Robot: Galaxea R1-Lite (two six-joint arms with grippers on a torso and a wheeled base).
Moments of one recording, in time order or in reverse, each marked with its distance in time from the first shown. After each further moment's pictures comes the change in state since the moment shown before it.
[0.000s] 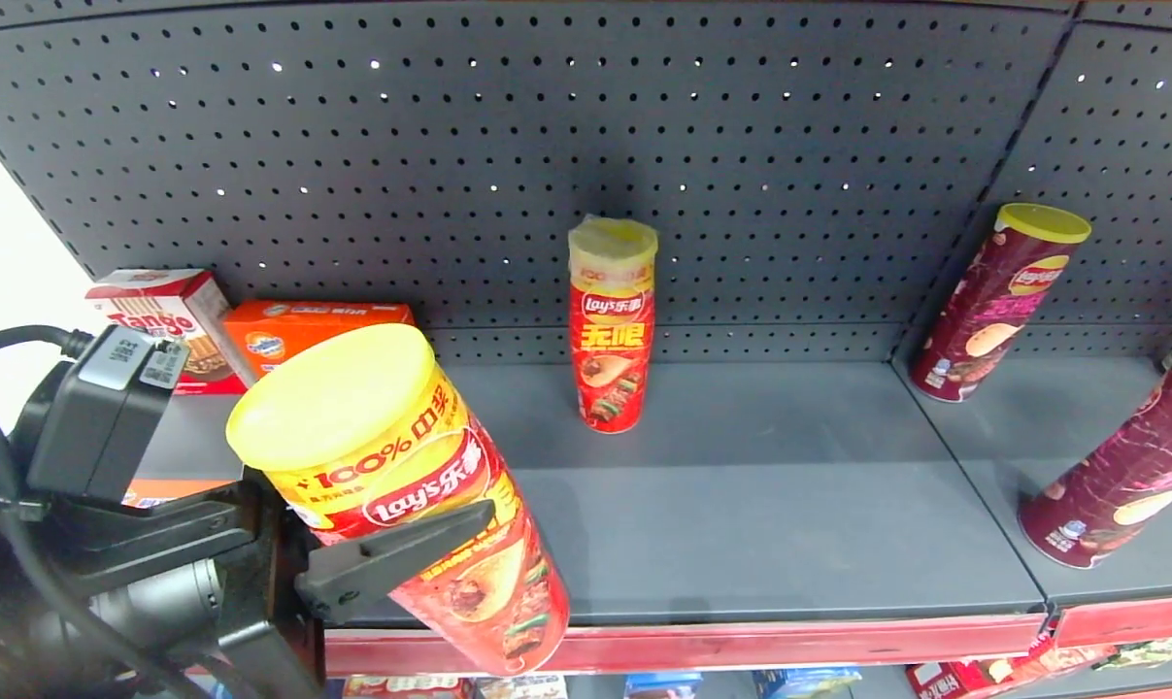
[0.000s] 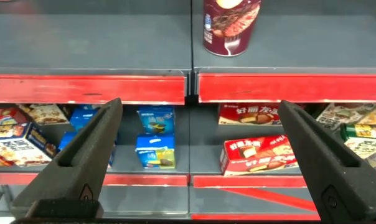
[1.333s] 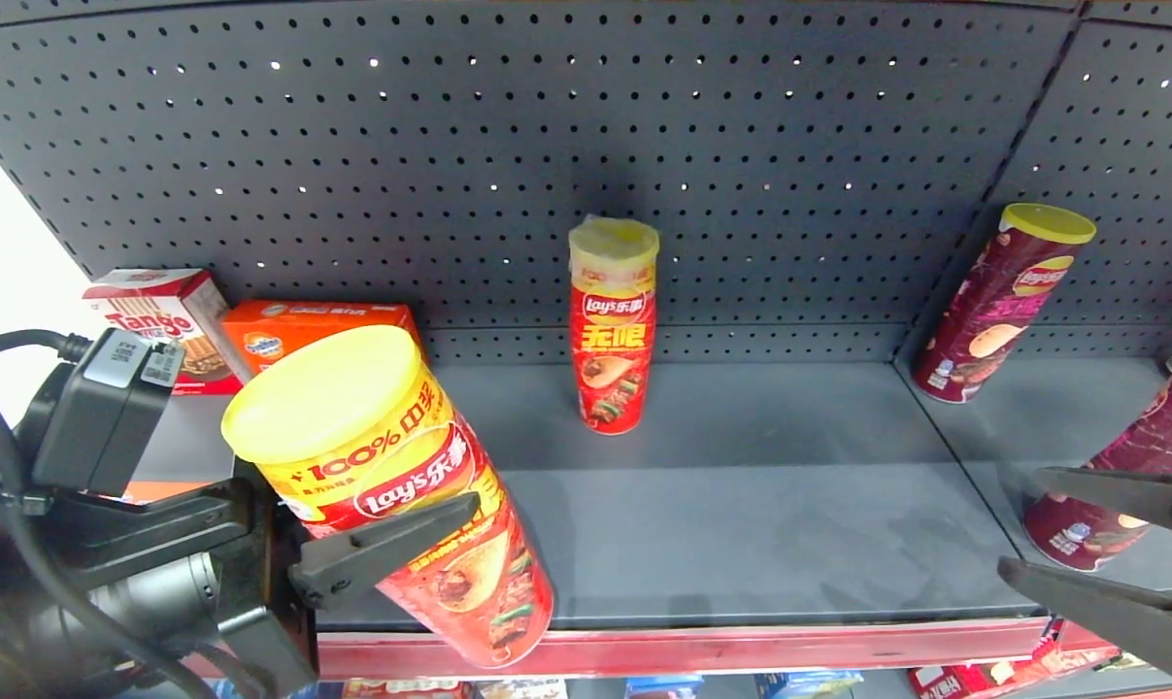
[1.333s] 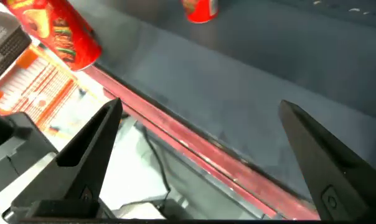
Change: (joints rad) left arm 0.040 0.000 0.013 0.001 0.002 0.000; right arm 0.530 0.924 -0.602 -0.120 0.191 0.014
